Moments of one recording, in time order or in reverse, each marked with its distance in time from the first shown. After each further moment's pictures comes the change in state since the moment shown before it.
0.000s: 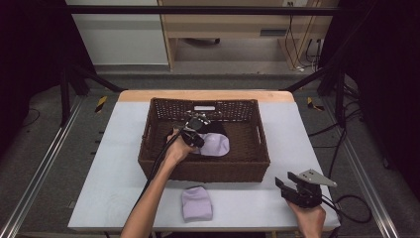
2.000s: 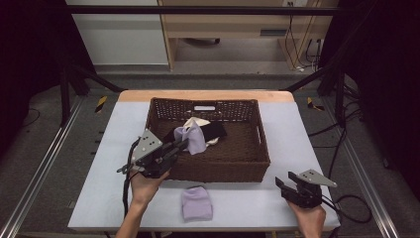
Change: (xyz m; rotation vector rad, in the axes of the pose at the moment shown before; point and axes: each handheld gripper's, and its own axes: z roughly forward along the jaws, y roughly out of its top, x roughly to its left) left arm -0.035 -0.124 -0.151 -0.845 -0.093 -0.027; right arm 0.000 0.000 0.000 -0.008 -0.008 -0.006
